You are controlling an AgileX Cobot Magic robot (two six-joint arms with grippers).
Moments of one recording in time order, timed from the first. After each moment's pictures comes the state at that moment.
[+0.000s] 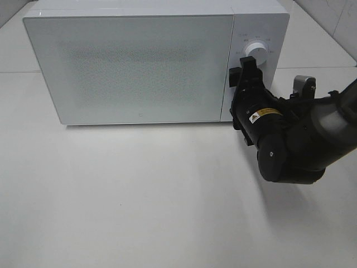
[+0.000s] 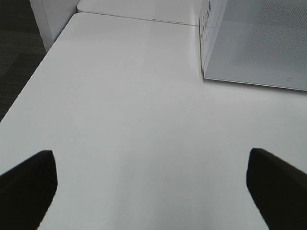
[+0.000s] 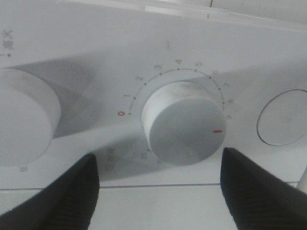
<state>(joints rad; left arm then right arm) 0.06 0.00 -0.52 0.00 1.07 -0.06 0.57 2.07 -0.73 0.50 -1.20 1.23</state>
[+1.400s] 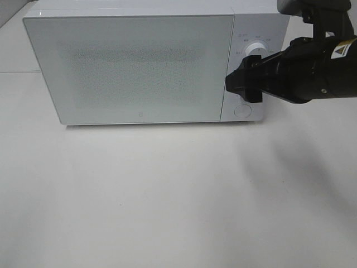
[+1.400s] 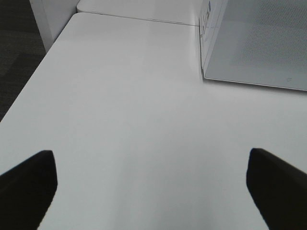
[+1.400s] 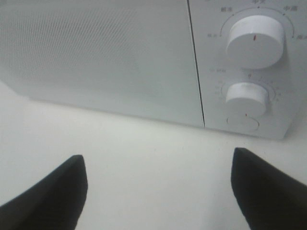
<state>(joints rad) 0.06 0.00 -0.52 0.00 1.07 -0.06 0.44 1.32 -0.73 0.23 0.10 -0.09</state>
